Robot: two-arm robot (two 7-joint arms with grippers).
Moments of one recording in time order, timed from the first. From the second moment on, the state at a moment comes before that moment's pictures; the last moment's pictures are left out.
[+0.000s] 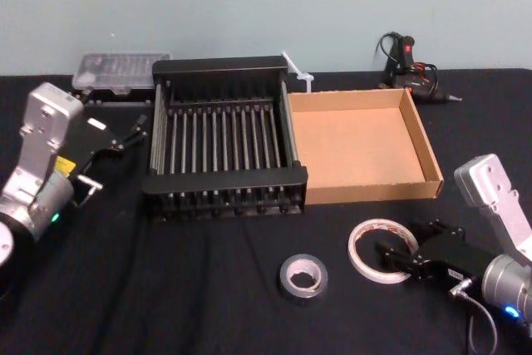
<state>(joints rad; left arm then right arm) -0.20 0.60 0.45 -1.41 -0.25 -0.12 0.03 -0.11 0.54 -0.25 -1.71 0.29 0.39 0.33</state>
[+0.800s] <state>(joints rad) -0.20 0.60 0.45 -1.41 -0.25 -0.12 0.03 -0.11 0.54 -0.25 -1.71 0.29 0.39 0.33</state>
